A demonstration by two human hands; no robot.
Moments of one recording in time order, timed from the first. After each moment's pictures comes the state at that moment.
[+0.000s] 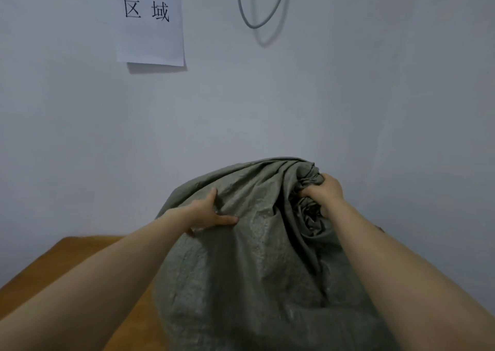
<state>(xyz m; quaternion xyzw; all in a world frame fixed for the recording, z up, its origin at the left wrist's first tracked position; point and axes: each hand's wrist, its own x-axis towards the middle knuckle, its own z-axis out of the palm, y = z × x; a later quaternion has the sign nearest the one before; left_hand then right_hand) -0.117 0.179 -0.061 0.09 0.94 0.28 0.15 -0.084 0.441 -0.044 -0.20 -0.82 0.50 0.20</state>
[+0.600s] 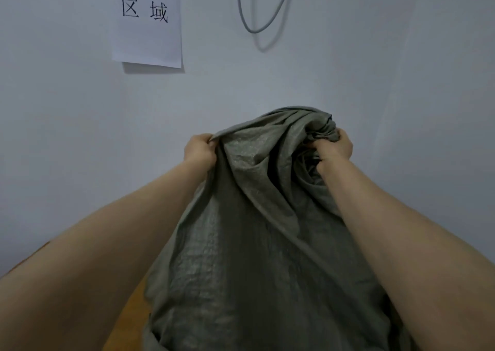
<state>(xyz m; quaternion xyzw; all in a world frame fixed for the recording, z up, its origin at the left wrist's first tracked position) -0.157 0.206 0.018 0.05 0.81 0.54 -0.23 -0.105 0.431 0.047 -0.17 -0.59 0.69 0.39</state>
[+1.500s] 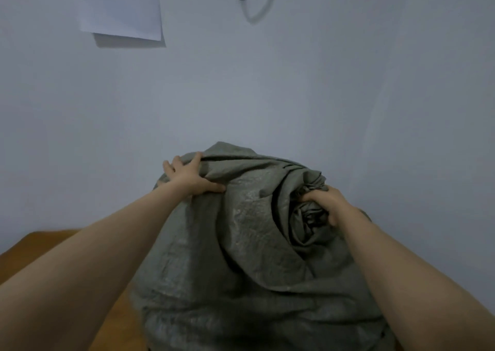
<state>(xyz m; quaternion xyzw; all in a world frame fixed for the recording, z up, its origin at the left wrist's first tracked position) -0.174 0.195 -0.051 0.04 0.96 0.27 0.00 -0.083 0.476 -0.073 -0.25 -0.75 0.61 0.09</state>
